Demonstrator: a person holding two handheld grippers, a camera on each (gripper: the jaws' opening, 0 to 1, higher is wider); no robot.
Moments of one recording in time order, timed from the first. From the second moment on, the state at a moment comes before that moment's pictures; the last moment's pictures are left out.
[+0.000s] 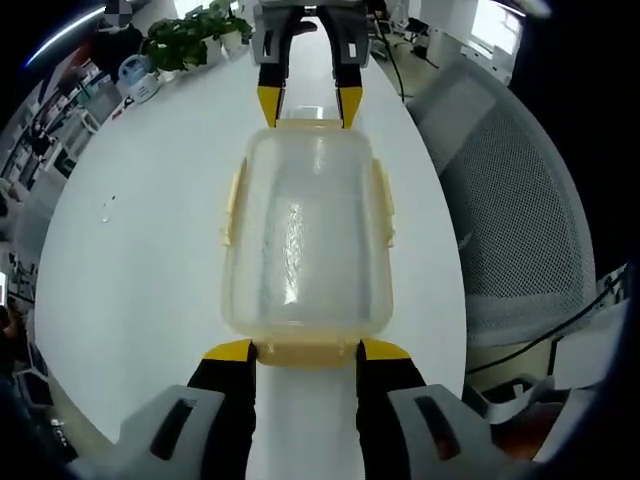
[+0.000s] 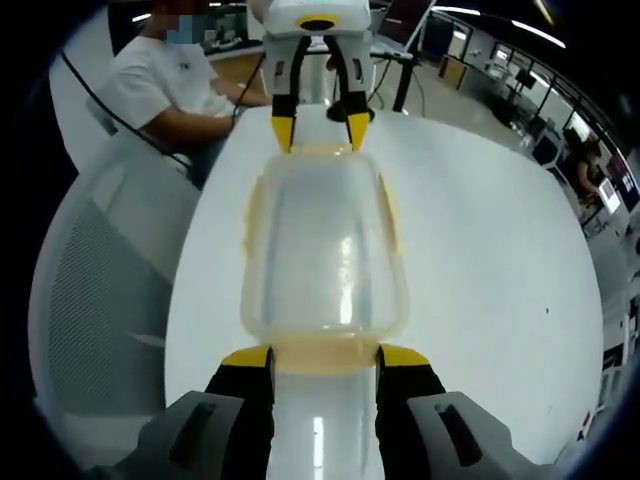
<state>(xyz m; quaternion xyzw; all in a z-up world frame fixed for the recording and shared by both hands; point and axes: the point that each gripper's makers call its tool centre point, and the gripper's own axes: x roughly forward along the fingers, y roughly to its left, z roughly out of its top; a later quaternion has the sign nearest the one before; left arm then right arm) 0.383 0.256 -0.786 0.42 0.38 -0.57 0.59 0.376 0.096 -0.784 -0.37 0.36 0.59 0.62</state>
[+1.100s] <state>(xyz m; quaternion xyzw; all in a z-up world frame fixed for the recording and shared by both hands) 0.386 0.211 -0.779 0.42 0.37 -0.58 0.59 0.377 0.052 -0.778 -0.37 0.36 0.58 0.62</state>
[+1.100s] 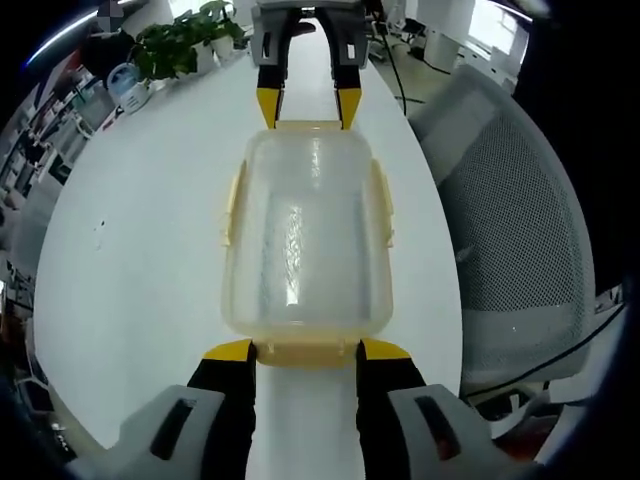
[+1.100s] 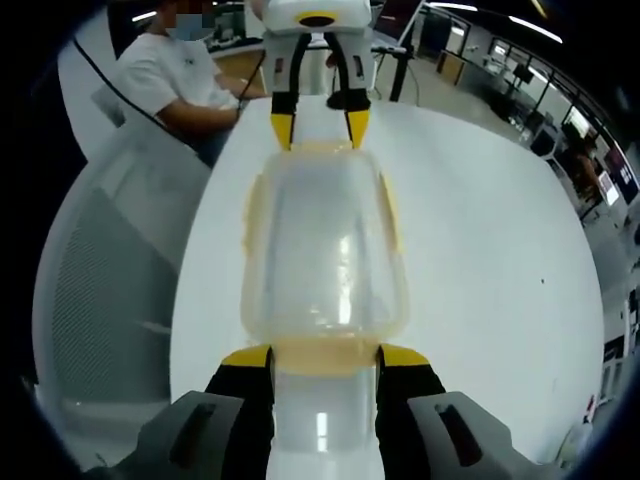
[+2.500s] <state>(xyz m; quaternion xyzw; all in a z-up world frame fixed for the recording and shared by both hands) 0.382 0.142 -0.786 0.41 0.37 -0.59 0.59 0.372 -0.018 -0.786 -0.38 0.38 0.57 0.62</state>
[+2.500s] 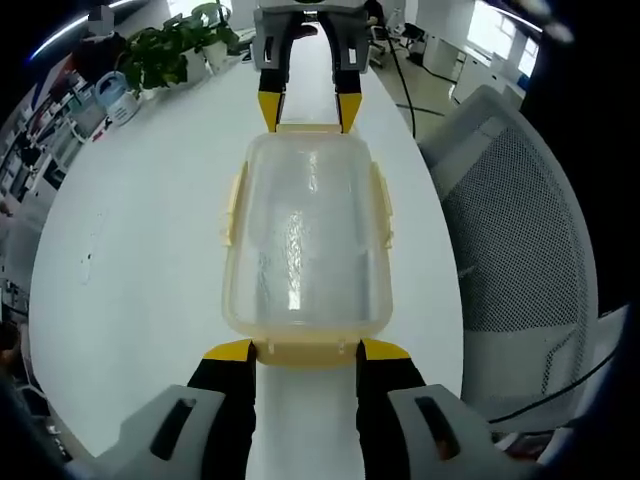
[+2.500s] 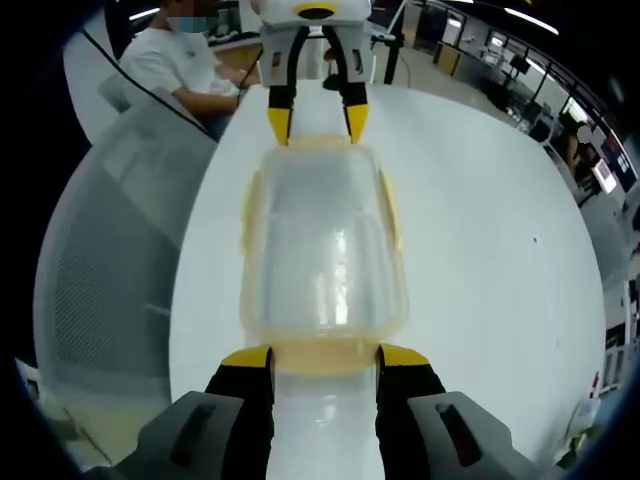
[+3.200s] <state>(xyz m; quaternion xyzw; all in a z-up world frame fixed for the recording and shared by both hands) 0.381 0.112 -0.786 0.41 0.37 -0.59 0.59 0.372 -0.048 -0.790 -0.37 0.39 0.57 0.62</state>
